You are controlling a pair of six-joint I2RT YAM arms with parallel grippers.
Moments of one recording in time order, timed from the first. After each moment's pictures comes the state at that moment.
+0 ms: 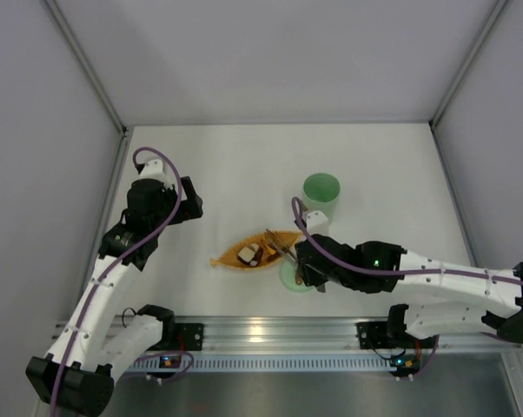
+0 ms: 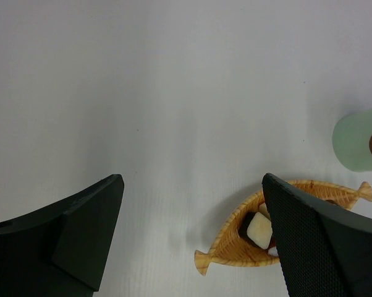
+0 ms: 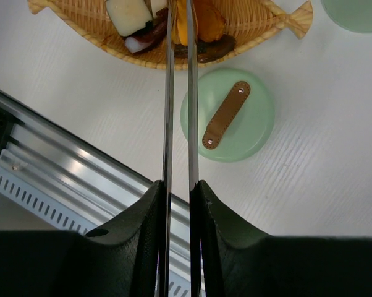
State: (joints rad) left arm -0.26 0.88 0.91 -0.54 -0.12 -0.36; right arm 1.27 1.09 0.99 -0.80 0.40 0.71
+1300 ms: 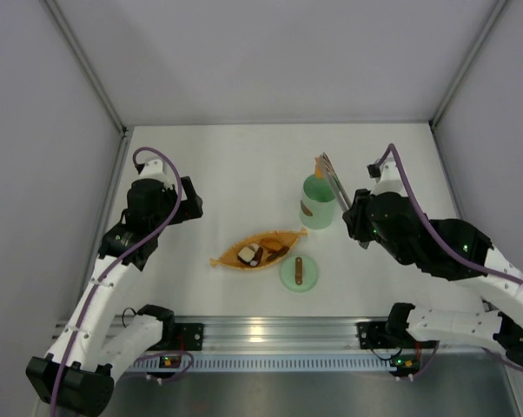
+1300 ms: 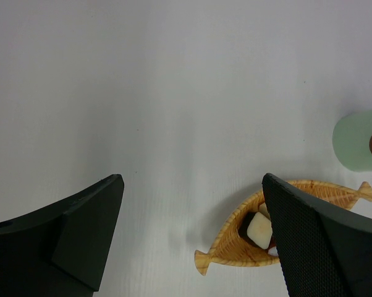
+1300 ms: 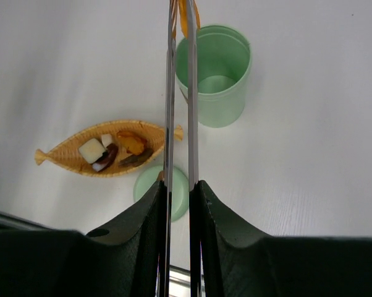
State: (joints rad) left arm -0.26 0.88 0.91 -0.54 -0.12 -0.36; right arm 1.07 0.92 1.34 -1.05 0.65 0.61
